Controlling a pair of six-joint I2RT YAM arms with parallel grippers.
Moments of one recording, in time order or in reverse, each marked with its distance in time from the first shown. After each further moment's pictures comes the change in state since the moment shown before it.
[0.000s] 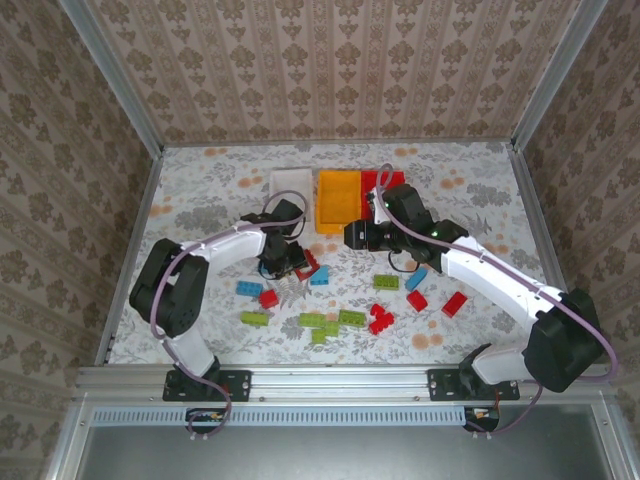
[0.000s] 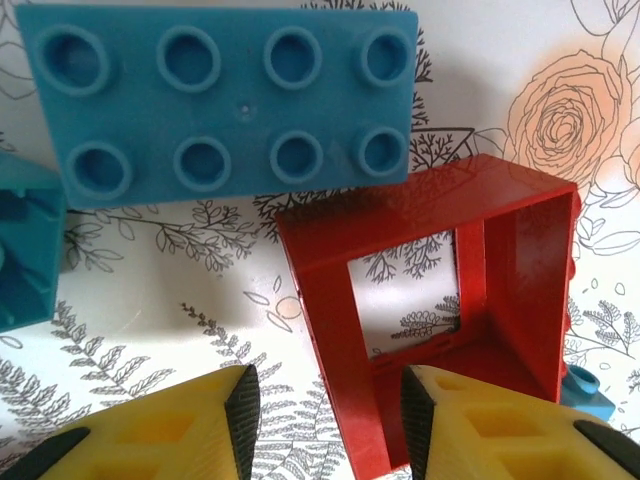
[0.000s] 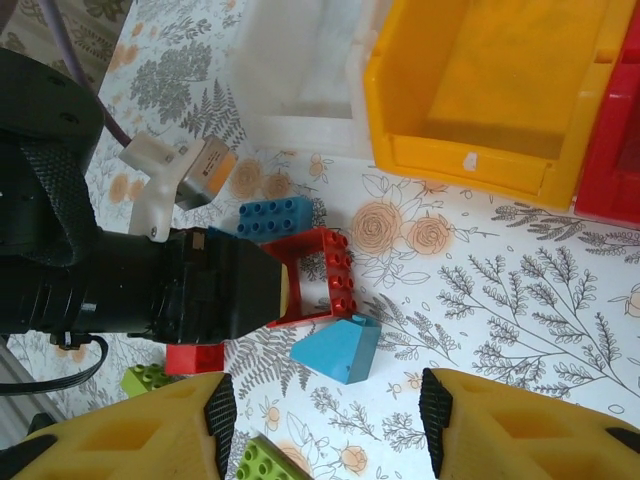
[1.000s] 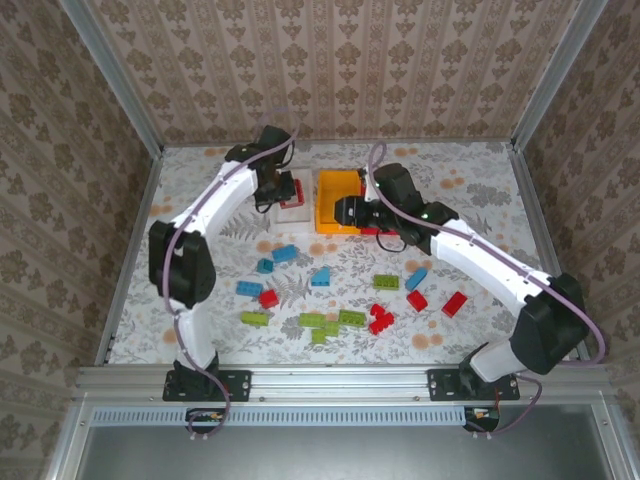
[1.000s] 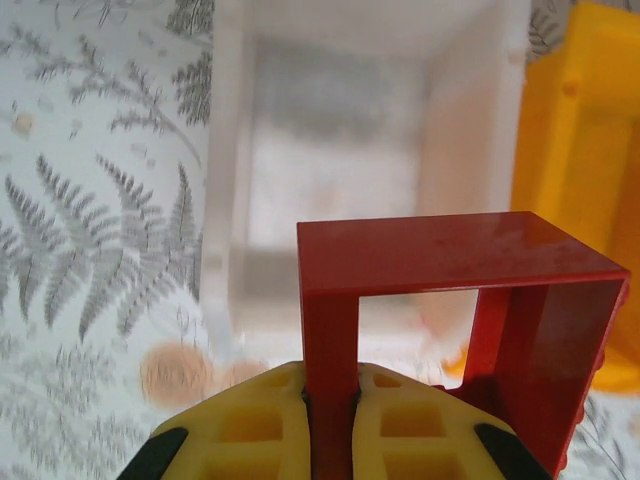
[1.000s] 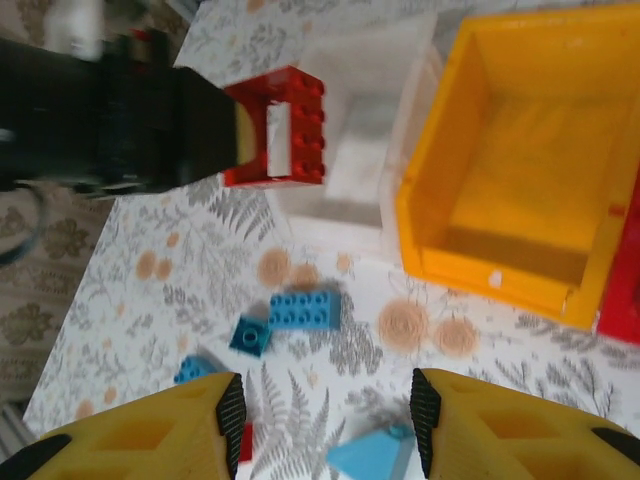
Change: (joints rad) left arm 0.158 0.261 0.754 -0.325 -0.204 0.367; right arm 0.014 0.129 0.206 0.034 0.076 0.022
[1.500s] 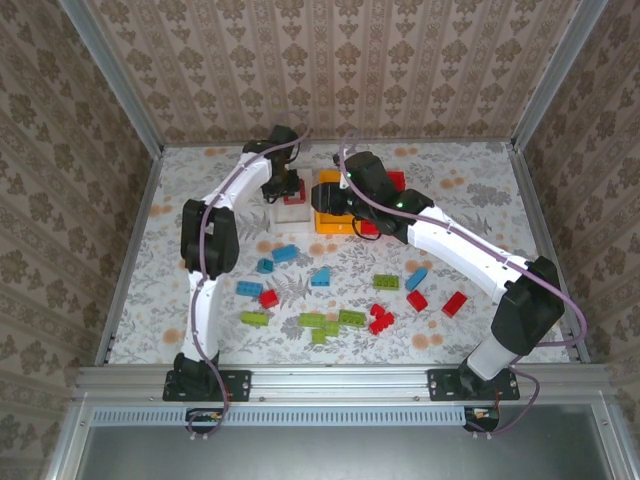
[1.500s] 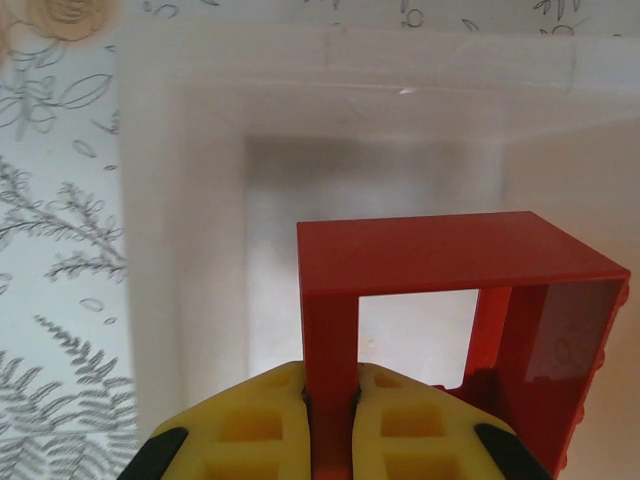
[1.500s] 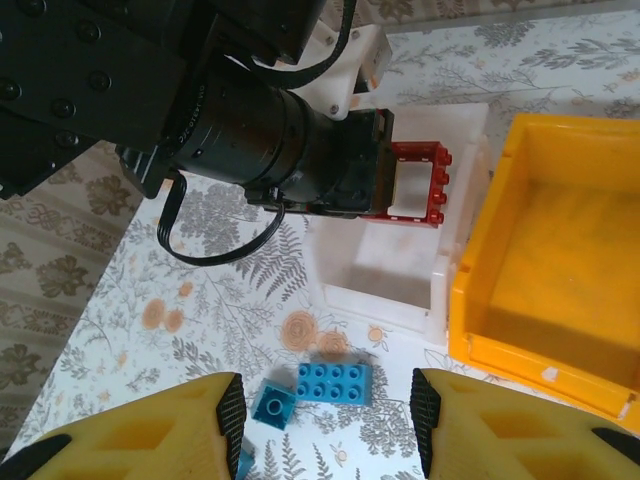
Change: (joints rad) left arm 0.043 0.325 0.261 0.009 0.006 0.106; right arm 0.089 0.124 0.194 -0.023 0.138 -0.011
